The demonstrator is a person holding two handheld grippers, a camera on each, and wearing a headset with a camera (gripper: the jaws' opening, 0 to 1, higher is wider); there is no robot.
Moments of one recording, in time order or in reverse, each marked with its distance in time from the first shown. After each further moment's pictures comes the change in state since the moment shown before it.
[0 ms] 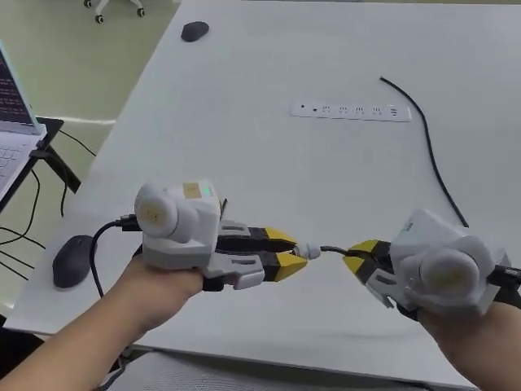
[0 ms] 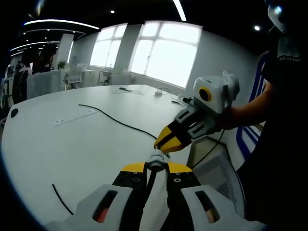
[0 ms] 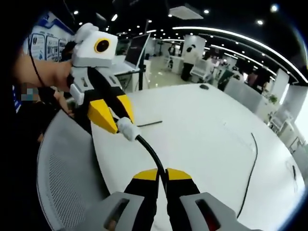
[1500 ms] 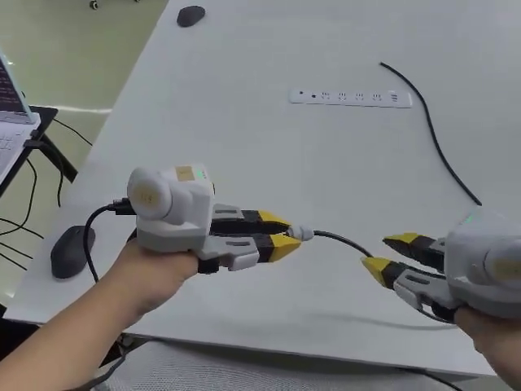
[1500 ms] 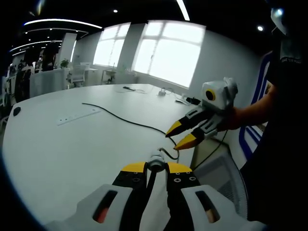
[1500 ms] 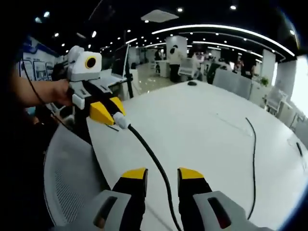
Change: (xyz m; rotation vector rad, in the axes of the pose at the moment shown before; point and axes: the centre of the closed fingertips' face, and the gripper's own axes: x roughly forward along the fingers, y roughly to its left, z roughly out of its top) left arm -0.001 0.014 -0.001 -0.011 0.009 0.027; right arm -0.020 -0.005 0.004 0.015 -0.054 -0.003
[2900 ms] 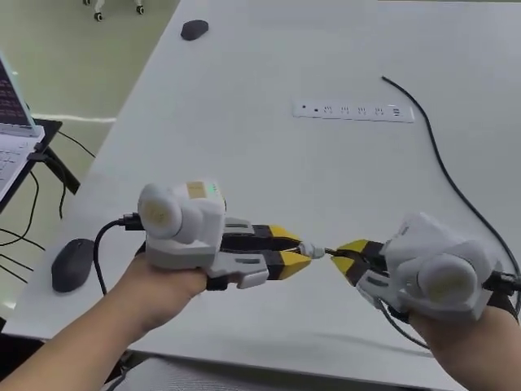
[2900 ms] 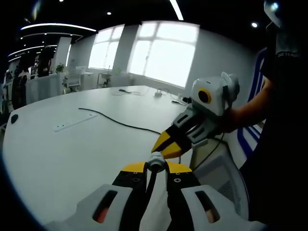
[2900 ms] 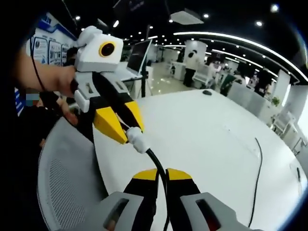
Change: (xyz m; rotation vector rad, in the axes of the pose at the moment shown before) left arm 0.002 -0.004 0.009 0.044 -0.011 -0.025; right arm 0.033 0.011 0.012 -0.004 -0.006 0.039
